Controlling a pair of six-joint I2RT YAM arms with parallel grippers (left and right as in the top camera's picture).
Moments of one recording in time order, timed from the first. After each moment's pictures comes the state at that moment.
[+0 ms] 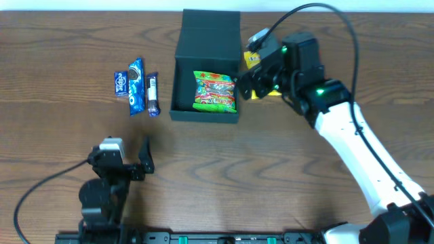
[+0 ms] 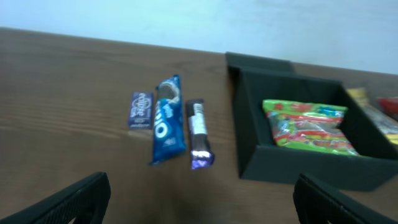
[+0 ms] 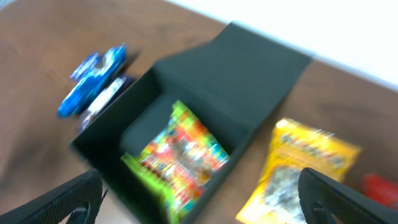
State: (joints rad) left arm 0.02 0.25 0.21 -0.24 0.08 -0.12; right arm 0.33 1.56 1.30 -0.37 -0.31 -0.07
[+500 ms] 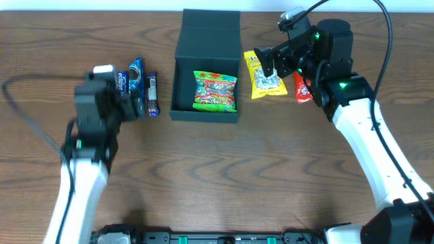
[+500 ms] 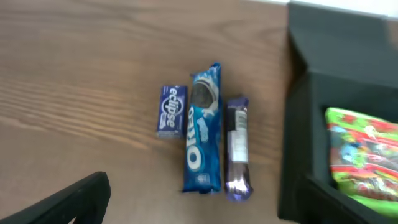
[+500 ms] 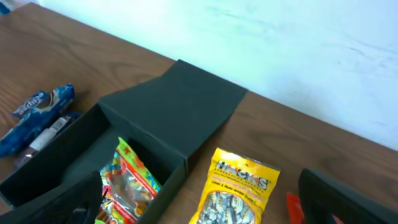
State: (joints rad) left arm 0.02 1.23 0.91 -0.39 -0.06 -0.12; right arm 0.21 1.56 1.30 -0.24 -0.30 -0.12
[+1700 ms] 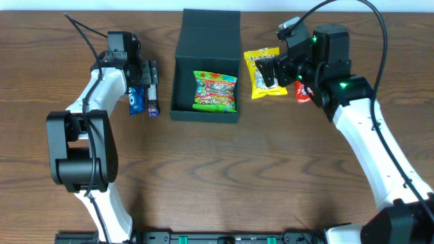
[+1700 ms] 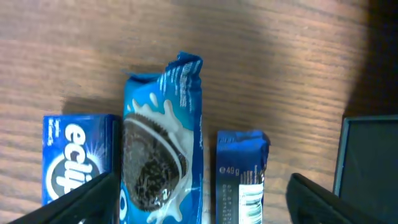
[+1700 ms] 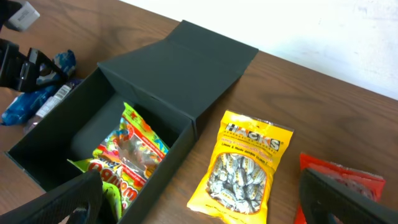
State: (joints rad) left arm 0.02 2.03 1.41 -0.43 0.05 -0.13; right arm 0.21 1.56 1.30 -0.39 -0.30 -0.12
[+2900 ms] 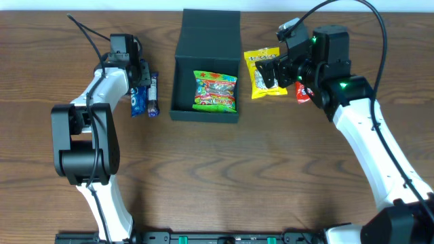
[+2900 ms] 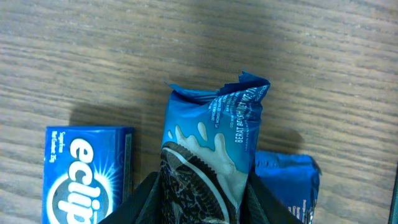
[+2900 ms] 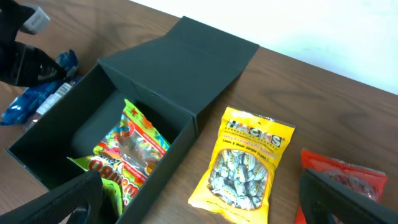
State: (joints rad) left arm 0.02 2.09 1.42 -0.40 -0.02 -0.12; right arm 0.21 1.56 1.30 -0.40 -0.30 -0.12
